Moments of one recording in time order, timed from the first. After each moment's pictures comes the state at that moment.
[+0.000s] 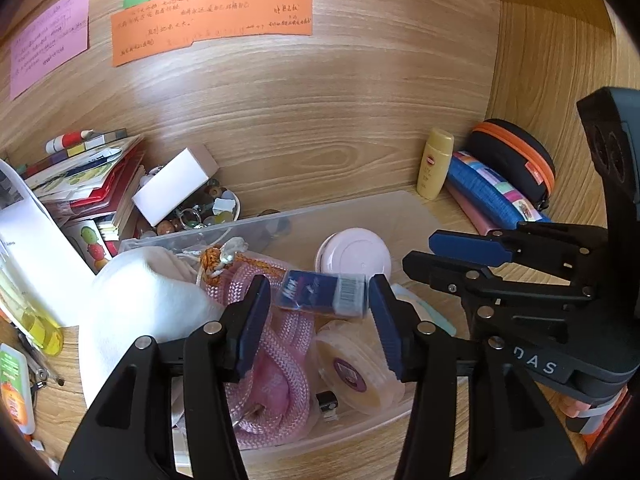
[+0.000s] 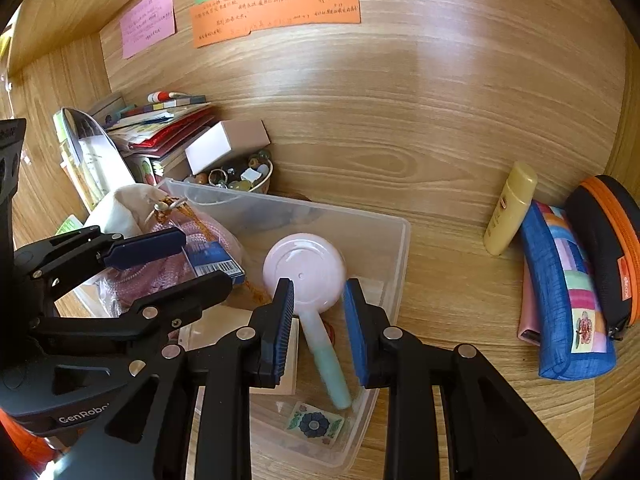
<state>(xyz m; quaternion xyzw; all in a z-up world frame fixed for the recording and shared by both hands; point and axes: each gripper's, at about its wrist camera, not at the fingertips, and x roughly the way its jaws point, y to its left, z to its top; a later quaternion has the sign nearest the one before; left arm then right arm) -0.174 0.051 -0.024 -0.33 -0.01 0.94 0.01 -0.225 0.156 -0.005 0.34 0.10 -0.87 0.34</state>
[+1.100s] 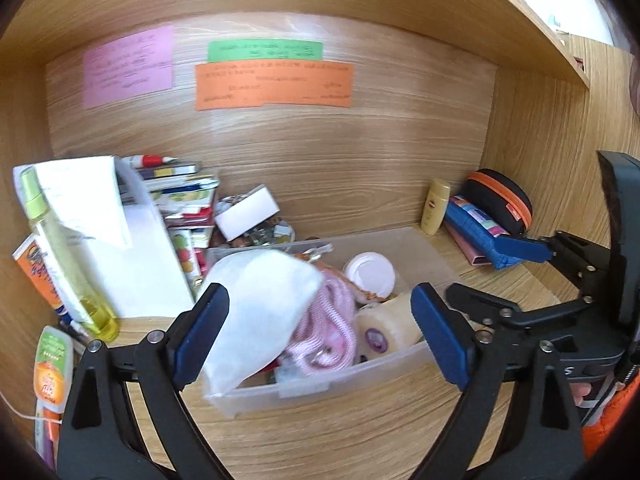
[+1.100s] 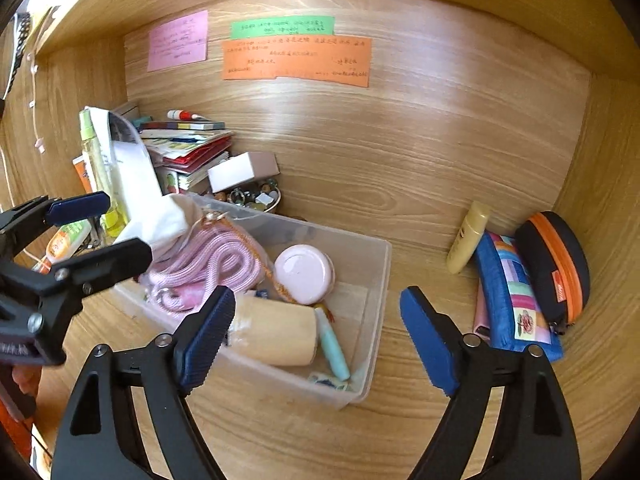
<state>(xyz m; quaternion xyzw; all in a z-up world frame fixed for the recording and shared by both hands) -0.088 0.011 0.021 -0.27 -0.03 0.96 -0.02 -0.155 0.166 0.037 0.28 0.14 -0.90 0.30</state>
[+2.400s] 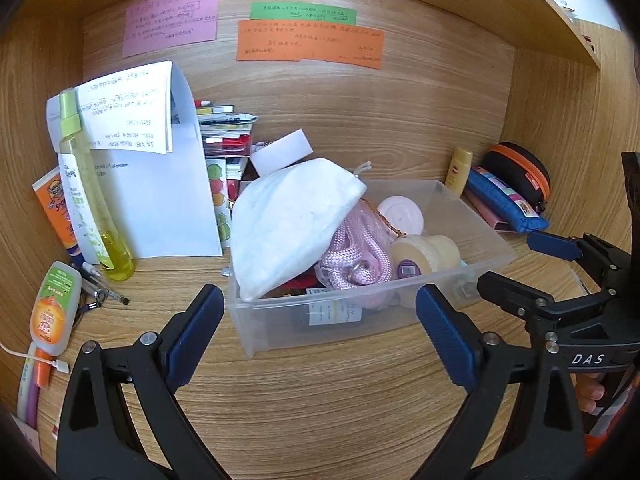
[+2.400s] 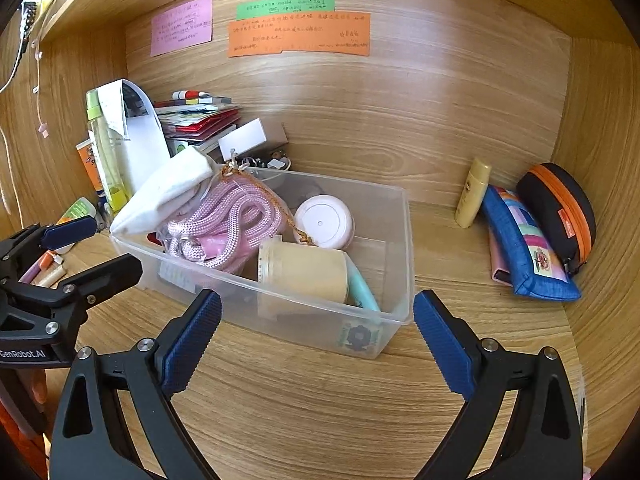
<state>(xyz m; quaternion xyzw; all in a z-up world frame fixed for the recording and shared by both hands) -0.055 0.002 -0.026 -0.29 -0.04 0.96 -0.05 -0.122 0.167 0.003 0.30 0.11 -0.90 0.28</state>
